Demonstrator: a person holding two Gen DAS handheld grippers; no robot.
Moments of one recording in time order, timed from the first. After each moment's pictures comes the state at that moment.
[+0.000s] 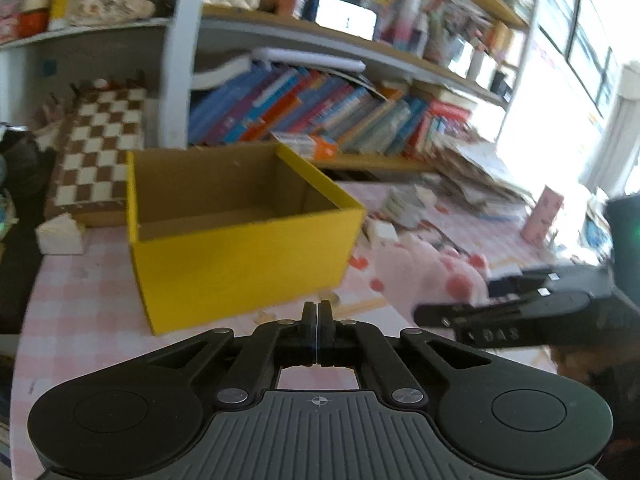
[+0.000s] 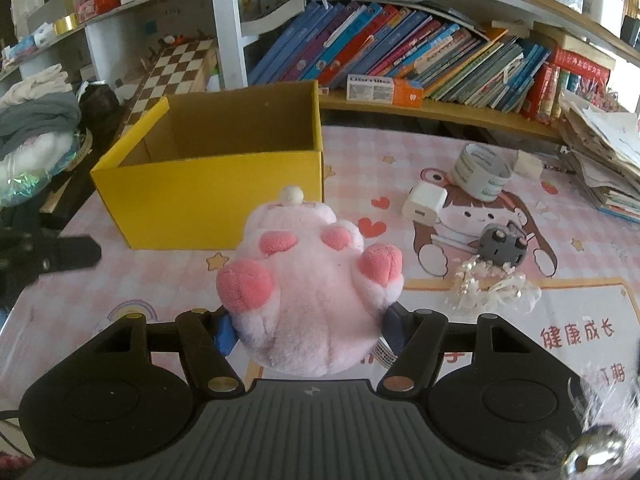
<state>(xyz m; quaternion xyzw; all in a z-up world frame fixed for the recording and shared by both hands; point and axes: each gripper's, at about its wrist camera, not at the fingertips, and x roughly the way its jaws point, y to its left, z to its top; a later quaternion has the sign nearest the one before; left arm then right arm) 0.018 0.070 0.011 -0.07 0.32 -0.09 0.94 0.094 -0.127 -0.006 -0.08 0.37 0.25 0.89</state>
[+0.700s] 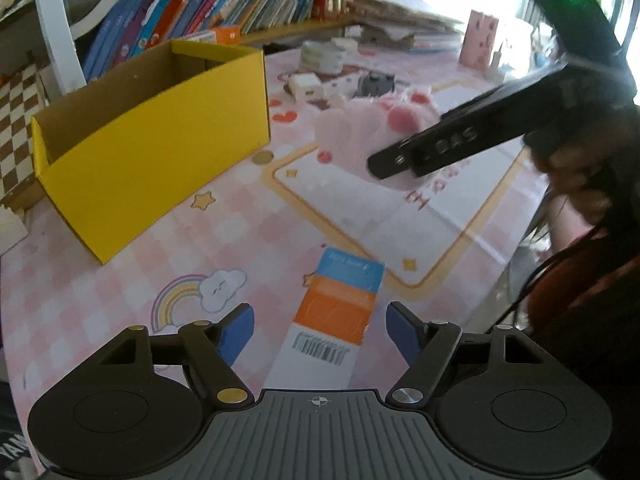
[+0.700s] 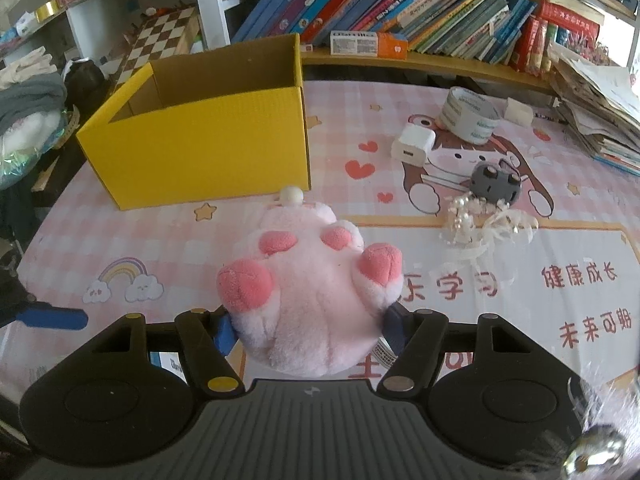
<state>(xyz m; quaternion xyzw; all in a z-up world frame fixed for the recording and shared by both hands) -0.003 0.034 -0.039 0.09 0.46 -0.17 0.87 0.082 -0.145 -0.030 -0.07 0.42 0.23 0.87</state>
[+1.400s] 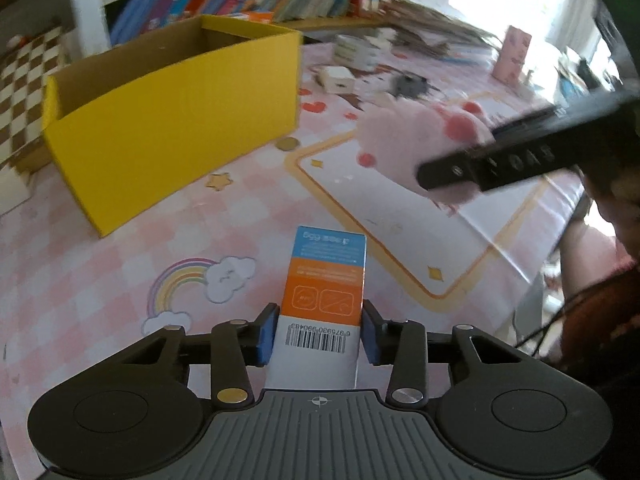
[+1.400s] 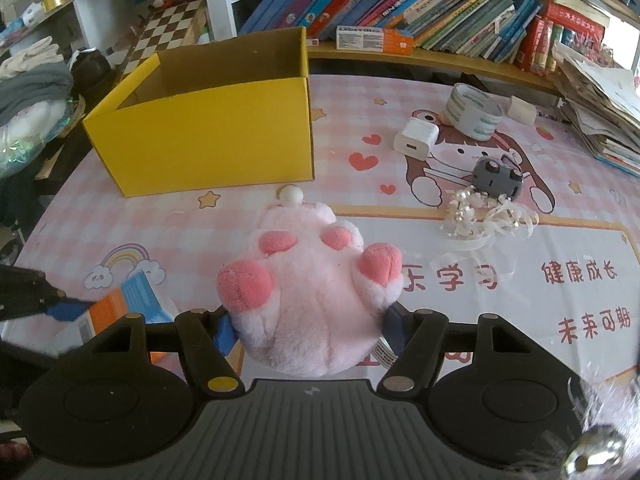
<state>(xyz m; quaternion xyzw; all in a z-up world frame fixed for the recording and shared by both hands) 0.009 0.050 -0.052 0.01 0.45 -0.13 0.89 0.076 -0.144 -0.030 -0.08 0.42 0.24 0.87</state>
